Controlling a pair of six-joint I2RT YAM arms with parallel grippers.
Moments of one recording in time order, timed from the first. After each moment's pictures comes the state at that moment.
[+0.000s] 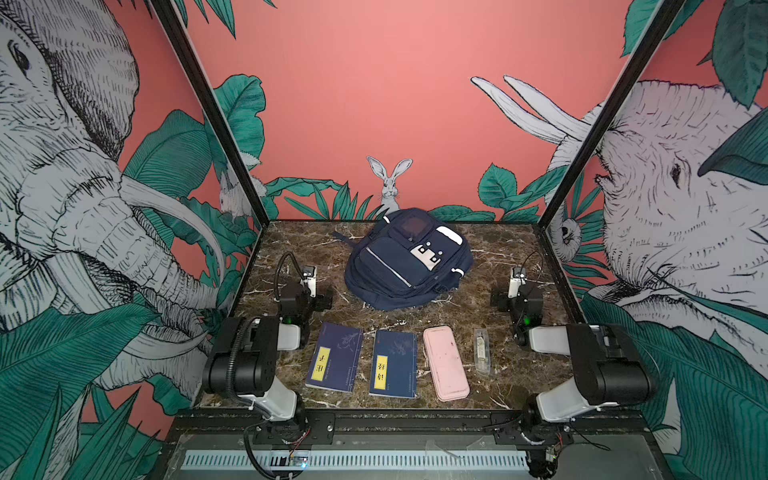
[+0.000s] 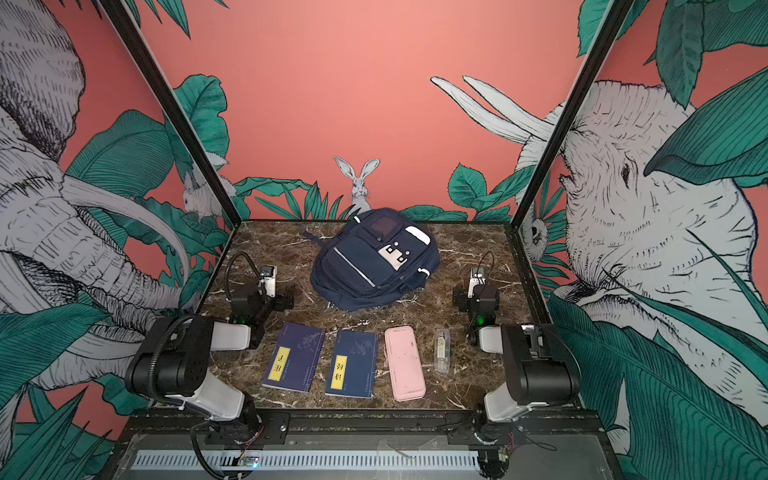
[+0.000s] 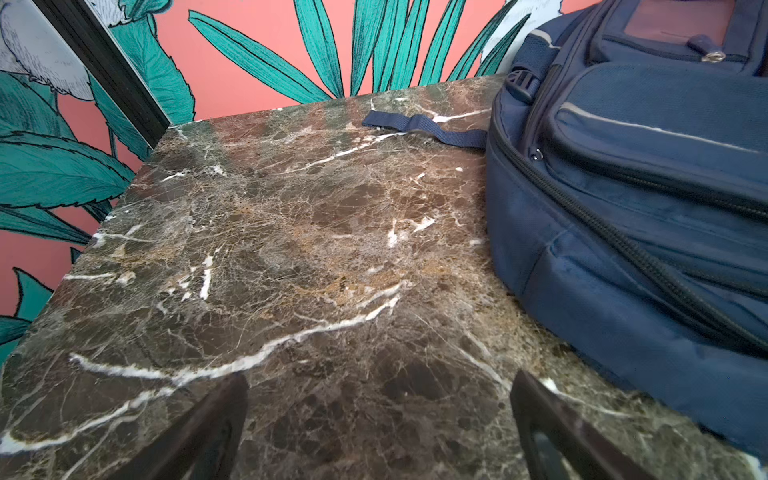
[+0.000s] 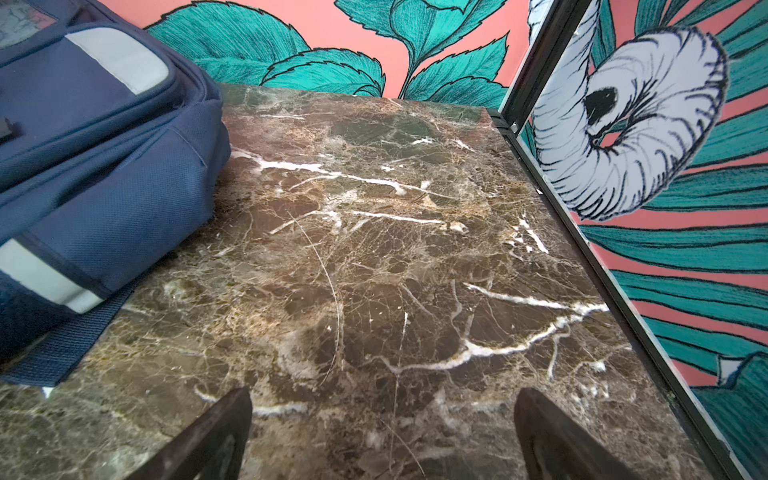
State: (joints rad) left arm -0.02 1.58 0.41 0.79 0.09 0.16; right arm 0.03 1.53 0.40 0.71 0.15 -0.08
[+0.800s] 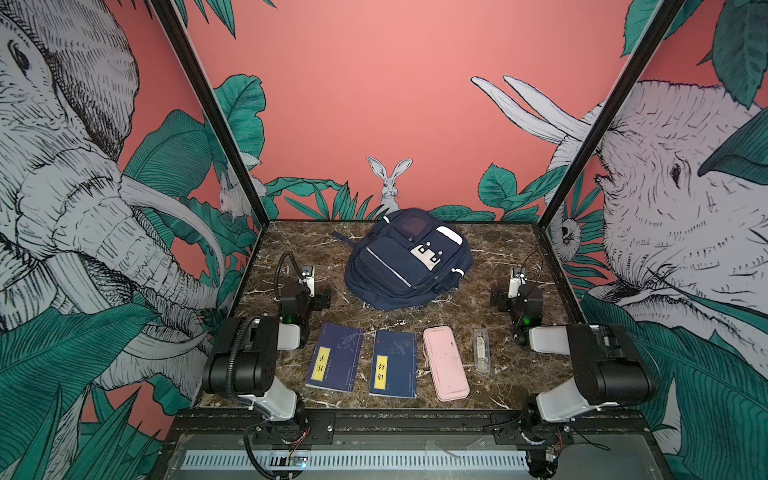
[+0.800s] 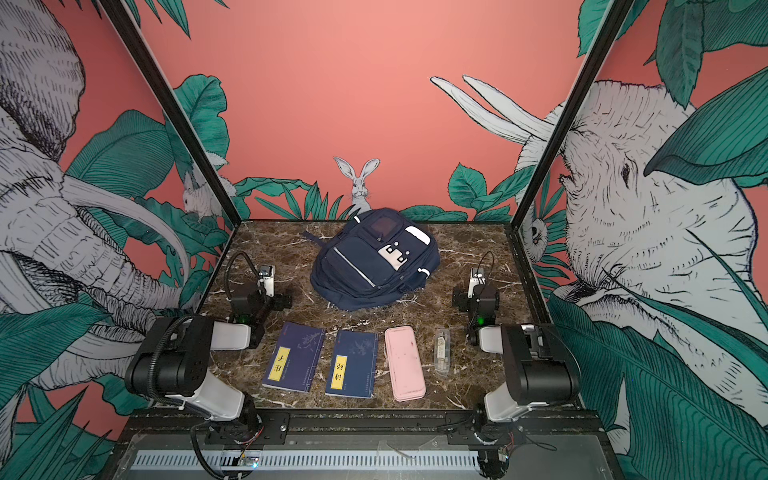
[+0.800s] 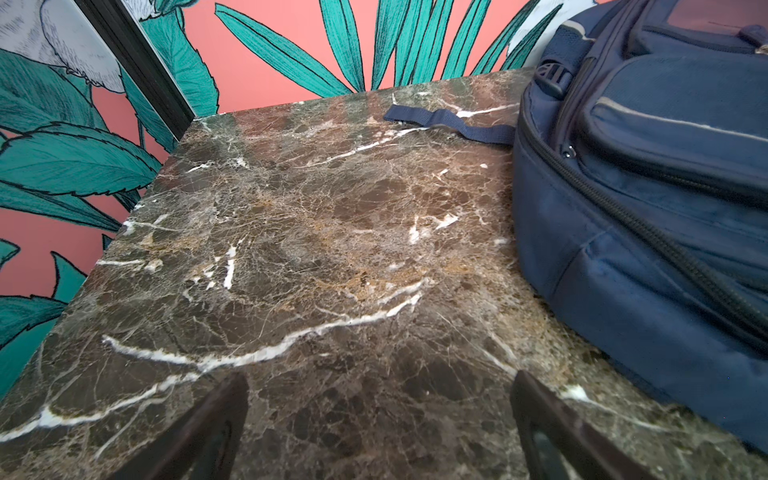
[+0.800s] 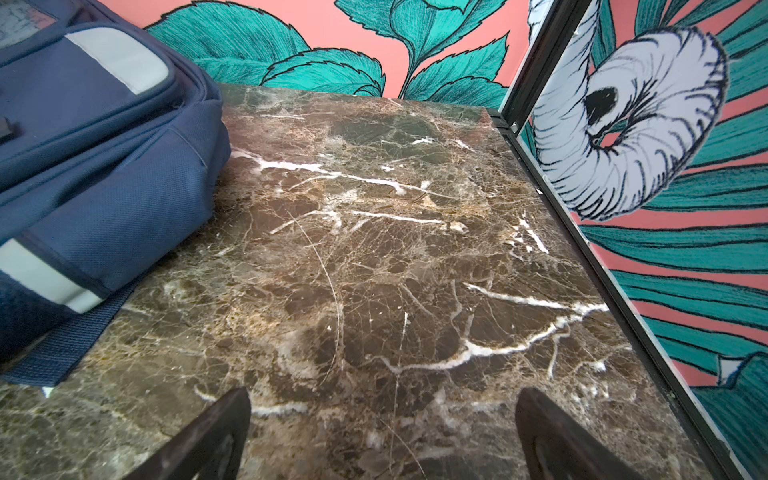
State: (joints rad) left arm -0.02 1.58 0.41 0.77 0.04 0.15; right arm 0.03 1.53 0.40 0.71 0.15 -0.08
